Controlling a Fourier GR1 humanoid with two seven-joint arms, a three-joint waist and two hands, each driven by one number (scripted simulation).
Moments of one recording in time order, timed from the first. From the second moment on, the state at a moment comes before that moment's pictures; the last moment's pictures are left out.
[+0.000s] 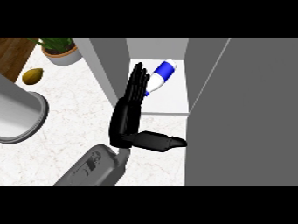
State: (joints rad) left arm -0.45 0.09 -0.61 -1.38 0.53 0.54 -0.38; right arm 0.85 -0.15 -0.17 -2.38 -0.36 0.61 -0.24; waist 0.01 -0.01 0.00
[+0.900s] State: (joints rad) left arm -0.01 0.32 -0.64 -1.82 0.51 0.51 -0.42; right arm 0.84 -0.25 0.19 -2.40 -0.31 0.72 -0.08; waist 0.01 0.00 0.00
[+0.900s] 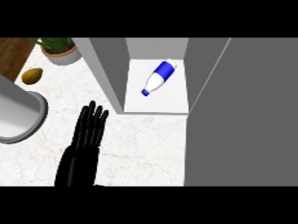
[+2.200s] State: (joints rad) left arm 0.30 0.52 -0.46 -2.01 0.63 0.35 -0.51; right arm 0.39 -0.09 0.66 -2.47 0.06 0.52 0.34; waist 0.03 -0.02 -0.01
